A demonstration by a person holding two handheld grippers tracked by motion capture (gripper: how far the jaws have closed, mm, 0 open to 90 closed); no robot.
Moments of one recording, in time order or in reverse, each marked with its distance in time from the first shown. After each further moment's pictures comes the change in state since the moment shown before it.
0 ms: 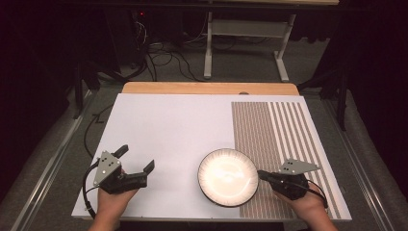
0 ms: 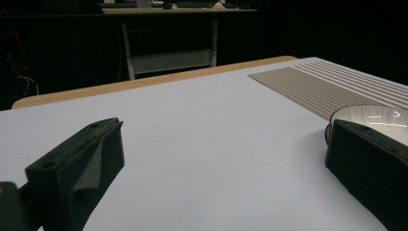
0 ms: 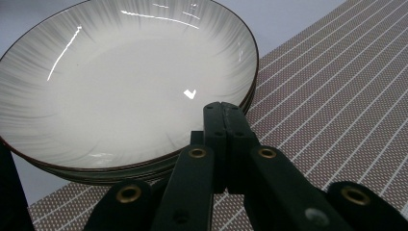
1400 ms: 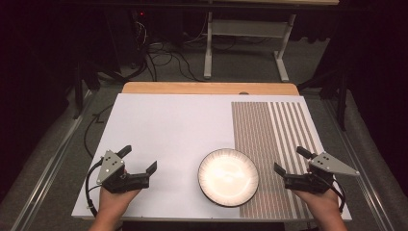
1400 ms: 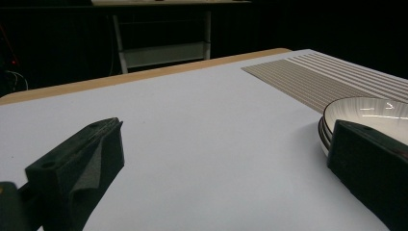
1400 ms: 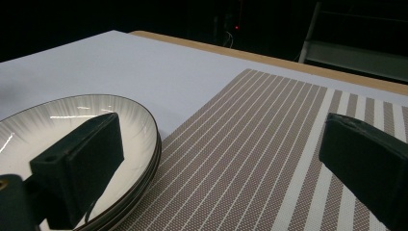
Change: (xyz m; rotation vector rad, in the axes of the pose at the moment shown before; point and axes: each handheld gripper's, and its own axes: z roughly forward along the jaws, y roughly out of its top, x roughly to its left) left arm -0.002 0.000 0.004 0.024 -0.026 0.001; right arm -0.024 0.000 -0.044 -0.310 -0.243 0.126
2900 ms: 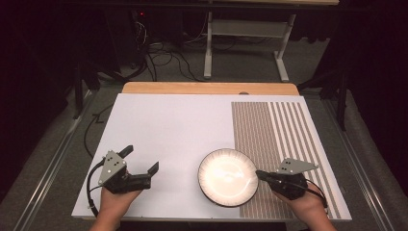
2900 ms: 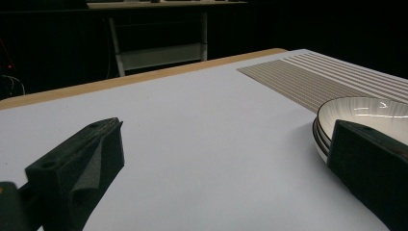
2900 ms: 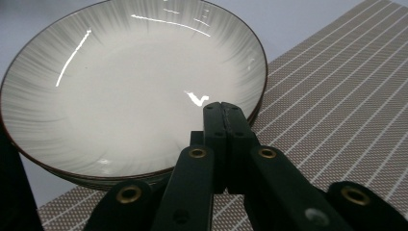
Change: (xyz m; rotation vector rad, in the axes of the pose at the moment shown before) left arm -0.004 0.002 0.001 0.002 -0.010 0.019; right arm 0.038 -0.009 0.035 0.312 0.257 -0.153
